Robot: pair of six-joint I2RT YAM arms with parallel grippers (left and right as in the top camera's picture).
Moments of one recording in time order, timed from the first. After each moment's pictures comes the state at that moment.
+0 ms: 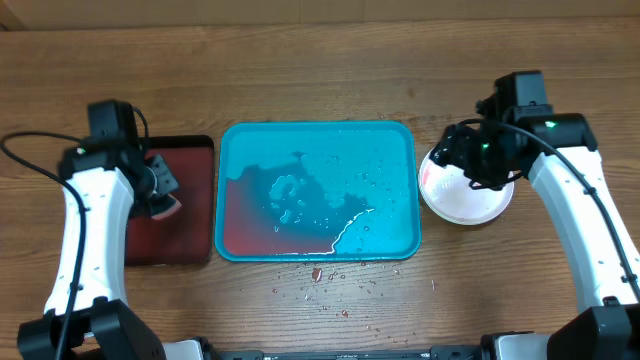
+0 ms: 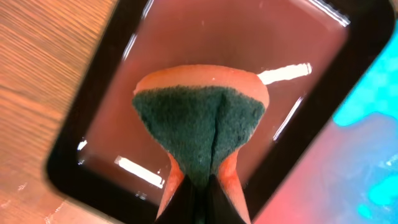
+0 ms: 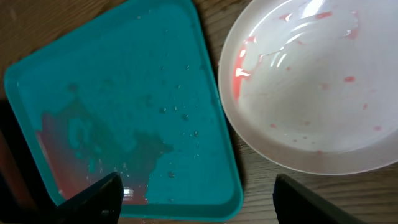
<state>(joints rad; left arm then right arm) 0.22 1.52 1.17 -0.98 -0.10 -0.34 0.08 1.53 1.32 -1.06 -0.28 0.42</state>
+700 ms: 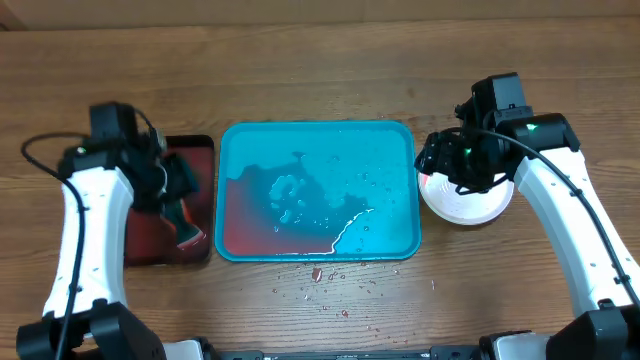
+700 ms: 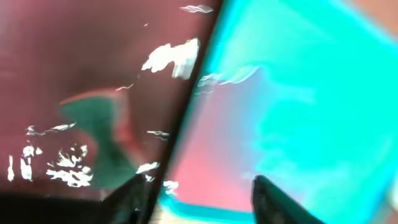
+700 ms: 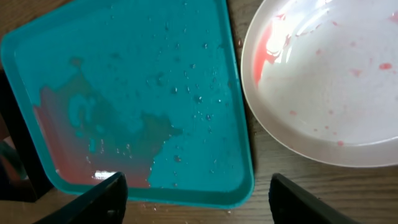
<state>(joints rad) 0.22 1.53 1.28 -1.08 0.29 -0.22 0.14 1.53 1.32 -1.08 -0.28 0.41</state>
